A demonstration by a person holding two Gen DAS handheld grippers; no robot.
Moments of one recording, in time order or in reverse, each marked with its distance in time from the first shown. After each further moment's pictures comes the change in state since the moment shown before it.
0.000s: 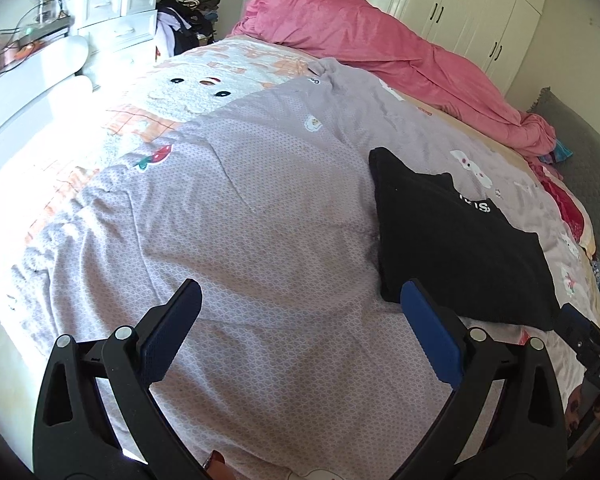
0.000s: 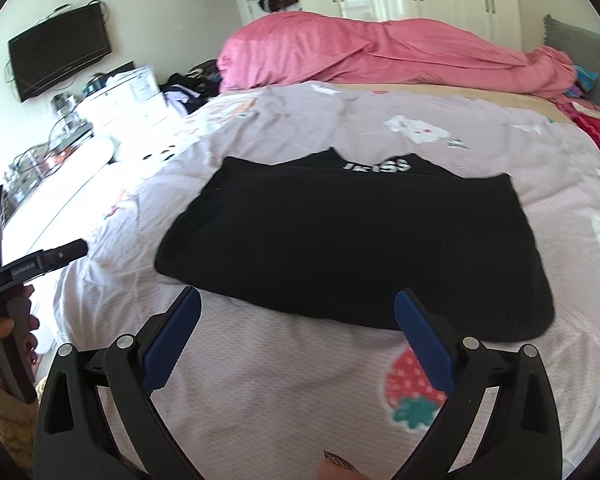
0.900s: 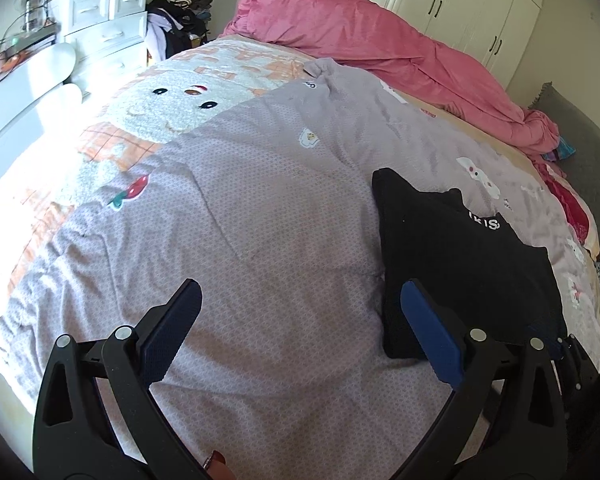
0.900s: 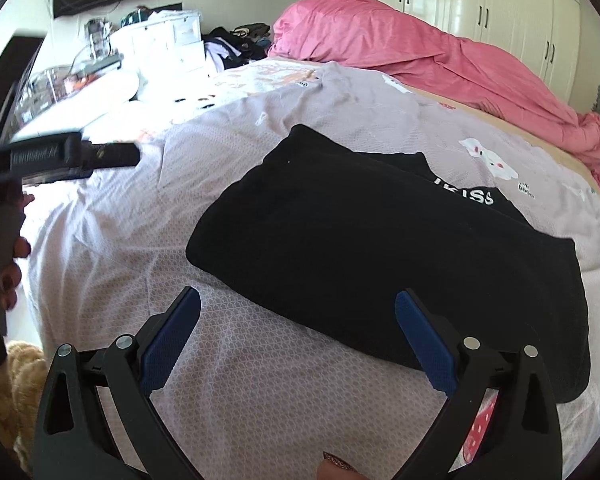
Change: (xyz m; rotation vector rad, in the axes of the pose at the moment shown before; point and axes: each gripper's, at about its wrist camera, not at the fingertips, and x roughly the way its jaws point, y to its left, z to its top) left arm 0.035 -0.012 0.044 0.035 0.020 -0.005; right arm 0.073 0.087 0.003 -0.254 0.073 -0.025
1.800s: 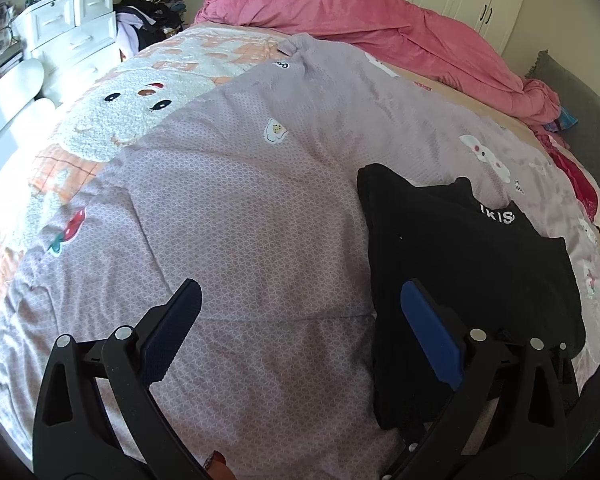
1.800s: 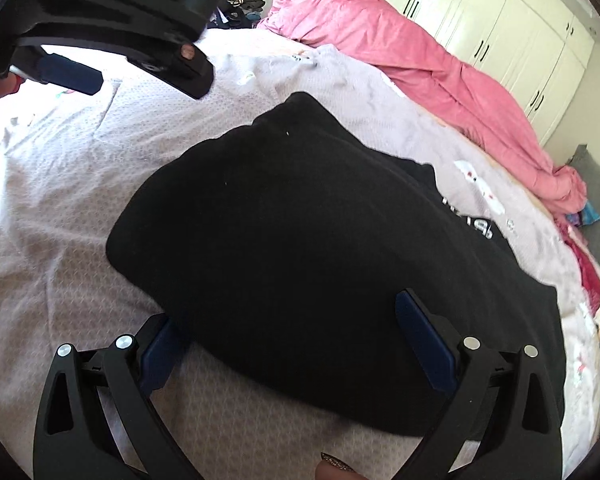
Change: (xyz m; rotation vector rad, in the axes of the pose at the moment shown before) left arm 0.068 -0.029 0.031 0.075 0.077 0.004; right arm 0.084 0.027 0.008 -0.172 0.039 -0.251
